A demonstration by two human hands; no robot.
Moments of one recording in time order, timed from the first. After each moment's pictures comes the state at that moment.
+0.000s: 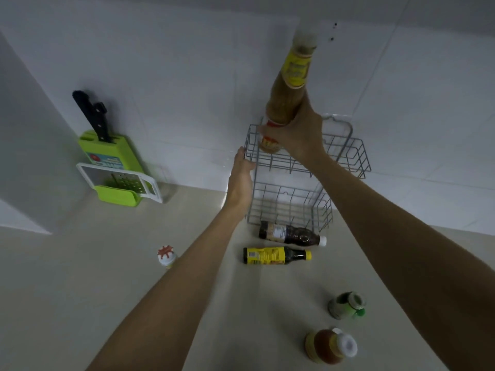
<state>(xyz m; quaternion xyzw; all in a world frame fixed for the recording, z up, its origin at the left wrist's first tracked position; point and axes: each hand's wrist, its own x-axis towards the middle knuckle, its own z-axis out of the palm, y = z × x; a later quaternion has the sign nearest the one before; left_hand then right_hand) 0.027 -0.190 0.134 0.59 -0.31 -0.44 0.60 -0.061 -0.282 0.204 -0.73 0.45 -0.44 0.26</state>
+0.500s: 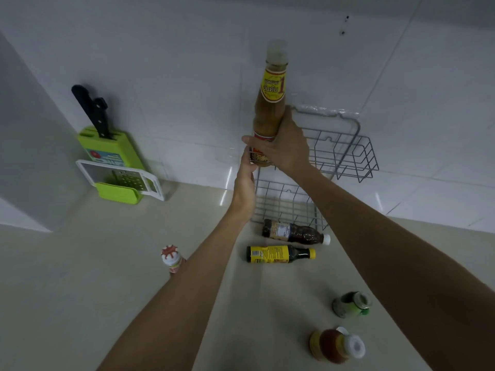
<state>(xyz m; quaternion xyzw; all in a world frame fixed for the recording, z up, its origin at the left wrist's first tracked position) 0.029 -0.196 0.113 0.50 -0.31 -0.46 0.66 -0.036 -0.276 0.171 -0.77 0.47 -0.35 0.25</state>
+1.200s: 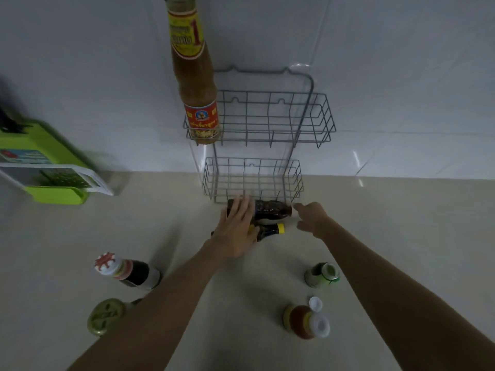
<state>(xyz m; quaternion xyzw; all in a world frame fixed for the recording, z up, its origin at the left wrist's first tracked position) -0.021 -0.169 -0.026 0.64 -0.72 -0.26 0.01 -0.217 -0.256 -0.017 -0.40 0.75 -0.14 0.51</state>
